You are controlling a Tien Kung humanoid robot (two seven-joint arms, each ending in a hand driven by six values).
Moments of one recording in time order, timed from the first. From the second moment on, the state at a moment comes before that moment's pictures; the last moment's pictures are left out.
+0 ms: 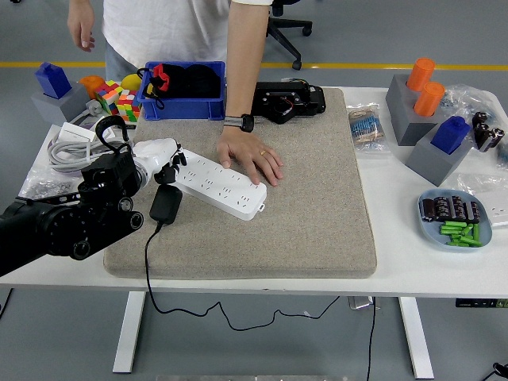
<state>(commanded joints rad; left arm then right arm) -0.92 0.28 -0.25 -0.89 1.46 0.15 0.43 0.18 -0.17 1.65 0.18 -1.34 -0.08 -0.15</state>
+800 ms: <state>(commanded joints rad) -0.91 0.29 -0.30 -0.91 1.47 0.15 0.43 0.17 -0.17 1.66 0.18 -1.34 -0.08 -0.15</state>
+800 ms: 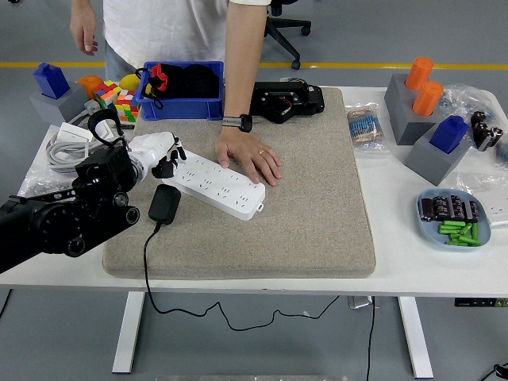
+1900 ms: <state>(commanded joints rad) -0.91 0.28 -0.25 -0.86 1.44 0.16 0.42 0.17 -0.17 1.66 0.18 -1.34 -0.08 -0.15</state>
